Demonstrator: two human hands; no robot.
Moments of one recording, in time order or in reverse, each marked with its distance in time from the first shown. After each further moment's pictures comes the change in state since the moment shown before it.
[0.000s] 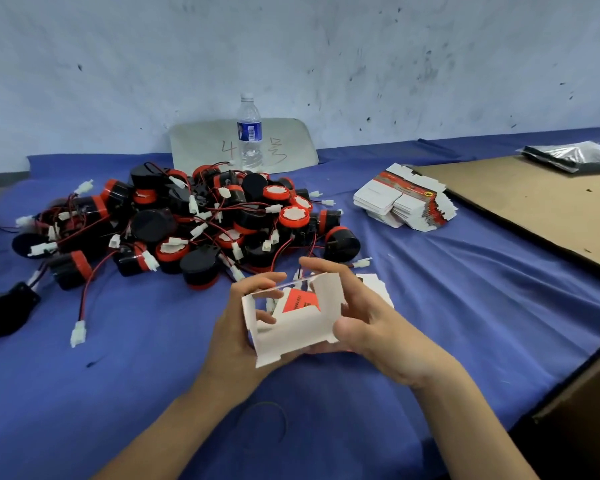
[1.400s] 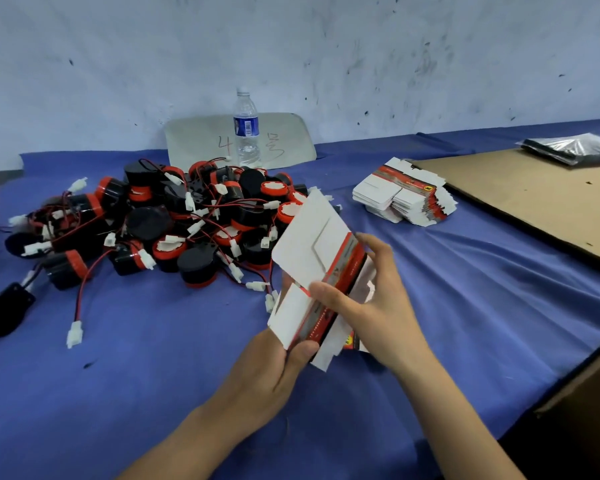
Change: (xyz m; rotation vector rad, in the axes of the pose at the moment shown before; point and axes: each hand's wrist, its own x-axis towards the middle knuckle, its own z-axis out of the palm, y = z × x) left_hand -0.020 0.014 0.016 0.147 -0.257 -0.175; right_hand 0.008 0.002 0.010 -0.518 0.686 -0.002
